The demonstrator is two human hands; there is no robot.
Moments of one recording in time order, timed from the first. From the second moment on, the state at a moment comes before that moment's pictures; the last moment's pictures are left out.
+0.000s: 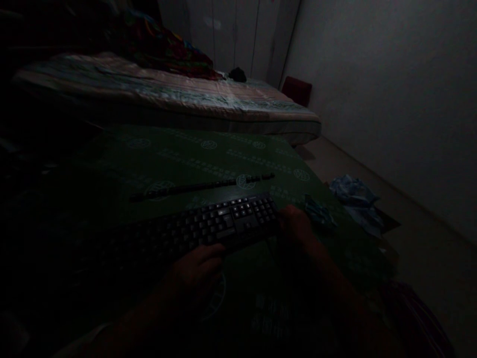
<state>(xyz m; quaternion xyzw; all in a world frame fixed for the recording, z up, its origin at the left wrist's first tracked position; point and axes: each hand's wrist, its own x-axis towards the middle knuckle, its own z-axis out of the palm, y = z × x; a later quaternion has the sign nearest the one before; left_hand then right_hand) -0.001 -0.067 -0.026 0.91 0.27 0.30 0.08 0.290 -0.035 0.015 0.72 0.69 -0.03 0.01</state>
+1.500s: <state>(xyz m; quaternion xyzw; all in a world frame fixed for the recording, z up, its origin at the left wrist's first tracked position) 0.000 -0.067 -0.025 0.92 0.26 0.29 0.08 0.293 -0.032 0.034 0.69 0.72 -0.08 0.01</state>
